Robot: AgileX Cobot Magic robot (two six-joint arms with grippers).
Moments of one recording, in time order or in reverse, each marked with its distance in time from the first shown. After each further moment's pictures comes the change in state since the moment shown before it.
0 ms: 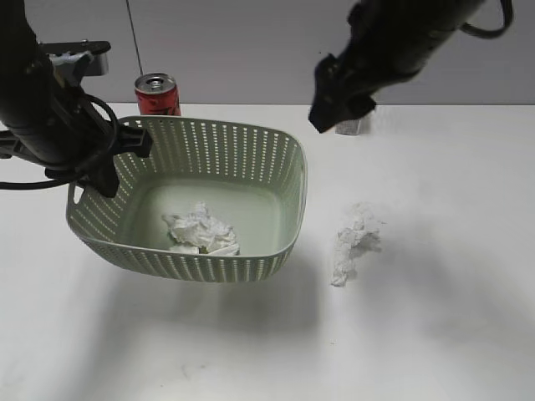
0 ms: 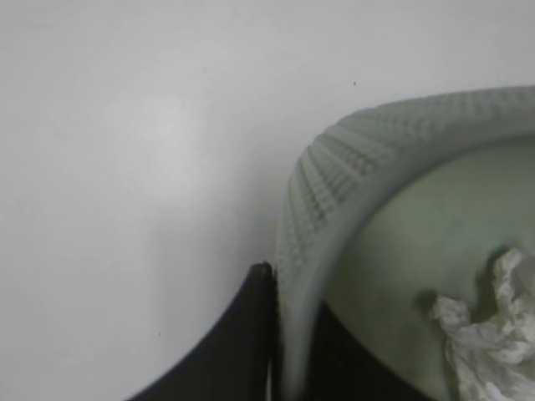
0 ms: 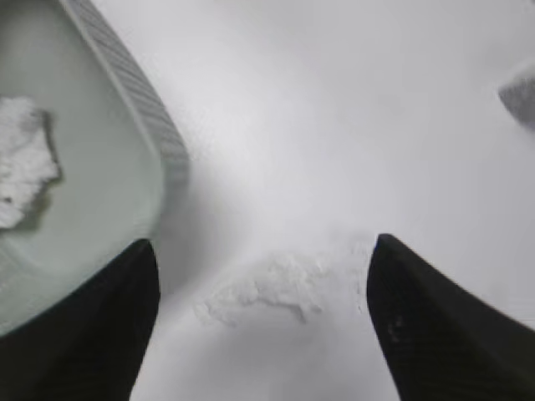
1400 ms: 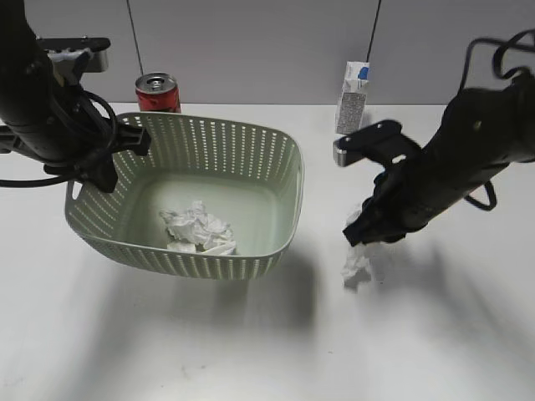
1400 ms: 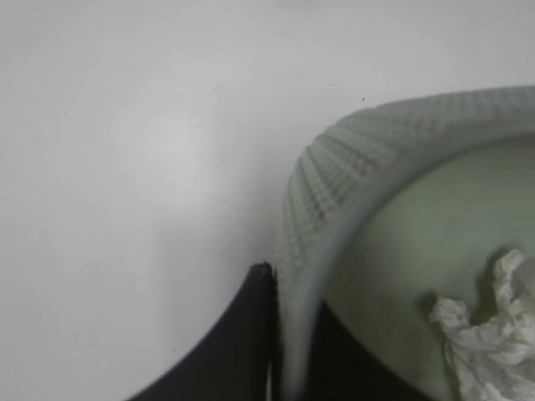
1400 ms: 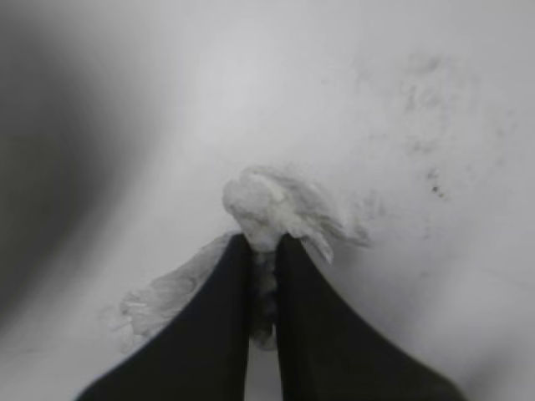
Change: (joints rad) left arm 0.000 0.000 0.000 0.031 -0.019 0.000; right arm -0.099 0.147 0.501 0.081 -0.512 0.017
